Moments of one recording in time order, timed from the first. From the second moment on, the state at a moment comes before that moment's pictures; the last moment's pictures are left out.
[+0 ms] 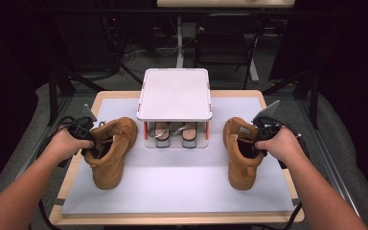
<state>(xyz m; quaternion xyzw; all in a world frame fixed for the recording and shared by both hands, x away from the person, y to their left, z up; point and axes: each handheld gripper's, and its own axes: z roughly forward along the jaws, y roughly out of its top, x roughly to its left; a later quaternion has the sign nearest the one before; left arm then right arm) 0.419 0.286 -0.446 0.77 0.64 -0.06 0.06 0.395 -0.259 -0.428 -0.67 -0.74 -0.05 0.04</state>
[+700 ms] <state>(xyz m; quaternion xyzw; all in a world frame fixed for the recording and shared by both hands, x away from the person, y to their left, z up) 0.430 0.294 -0.427 0.73 0.67 -0.08 0.10 0.401 -0.269 -0.410 -0.69 -0.71 -0.09 0.06</state>
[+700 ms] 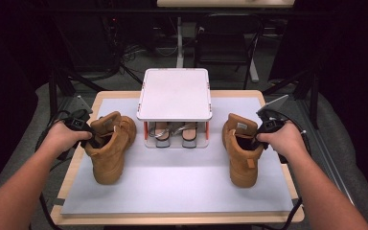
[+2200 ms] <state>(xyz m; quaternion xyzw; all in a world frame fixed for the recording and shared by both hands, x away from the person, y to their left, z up) 0.441 0.299 -0.340 0.73 0.68 -0.05 0.11 0.420 -0.262 -0.324 -0.73 -0.68 -0.12 0.02</state>
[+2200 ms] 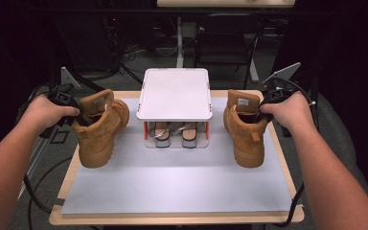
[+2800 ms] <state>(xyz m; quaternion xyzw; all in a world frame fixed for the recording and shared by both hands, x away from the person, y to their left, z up) 0.446 0.297 -0.307 0.72 0.69 -0.04 0.12 0.421 -0.263 -0.298 -0.73 -0.67 -0.14 0.01</state>
